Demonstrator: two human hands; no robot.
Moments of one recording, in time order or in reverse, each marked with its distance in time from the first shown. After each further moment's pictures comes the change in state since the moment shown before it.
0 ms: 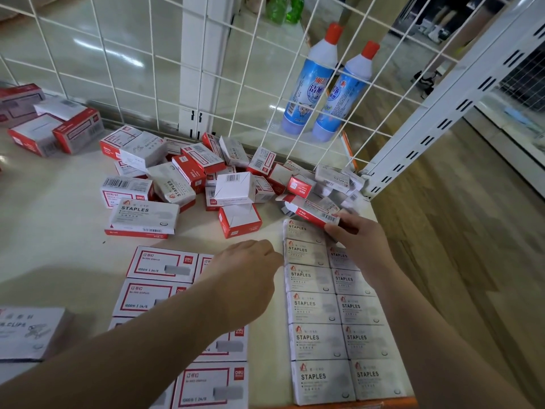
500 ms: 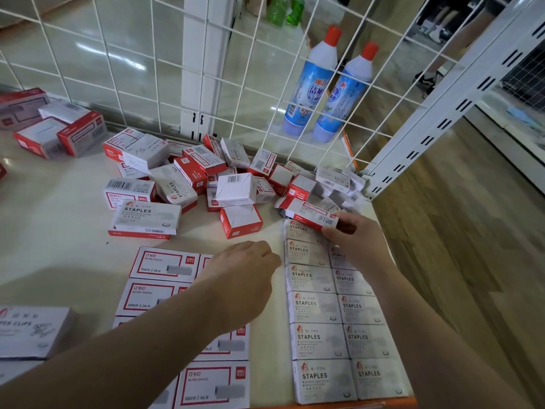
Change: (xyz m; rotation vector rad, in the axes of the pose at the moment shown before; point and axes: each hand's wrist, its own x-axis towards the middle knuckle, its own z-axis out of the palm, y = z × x) left_hand -0.005 -0.002 -0.002 0.008 -0.007 -0.013; right_hand -0.006 -0.009 0.002 -0.120 -0.003 -0.087
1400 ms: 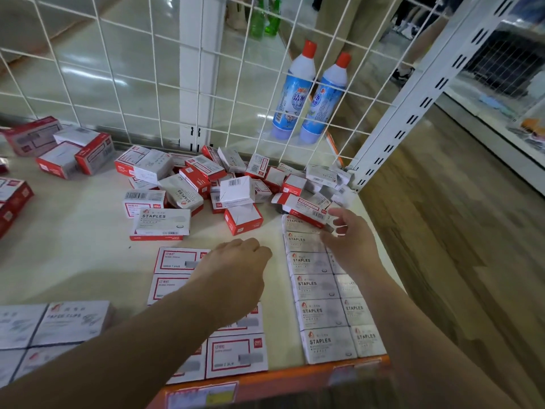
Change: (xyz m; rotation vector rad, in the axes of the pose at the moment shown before) left_hand -0.033 0.000 -0.018 0.130 0.014 0.011; right_hand -0.047 -0.023 0.003 -0.067 0.133 0.053
